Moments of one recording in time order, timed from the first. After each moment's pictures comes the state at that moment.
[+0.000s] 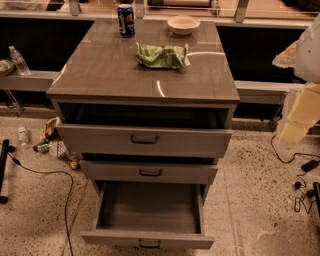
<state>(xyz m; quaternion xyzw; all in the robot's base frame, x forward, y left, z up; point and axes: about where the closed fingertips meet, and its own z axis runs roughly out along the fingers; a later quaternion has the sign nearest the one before) 0.438 -0.217 0.976 -0.60 0.78 -0.03 0.16</state>
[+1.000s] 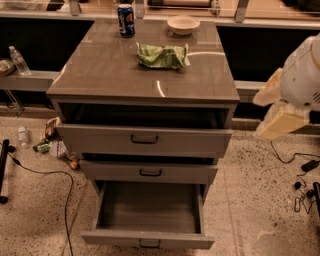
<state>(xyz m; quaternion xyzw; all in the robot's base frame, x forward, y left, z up) 0.438 -0.204 0.946 -0.62 0.76 -0.05 0.19</state>
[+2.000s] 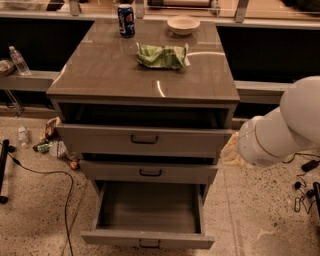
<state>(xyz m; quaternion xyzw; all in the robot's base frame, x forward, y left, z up) 0.452 -0.174 0.794 -0.65 0.73 -0.02 0.22</state>
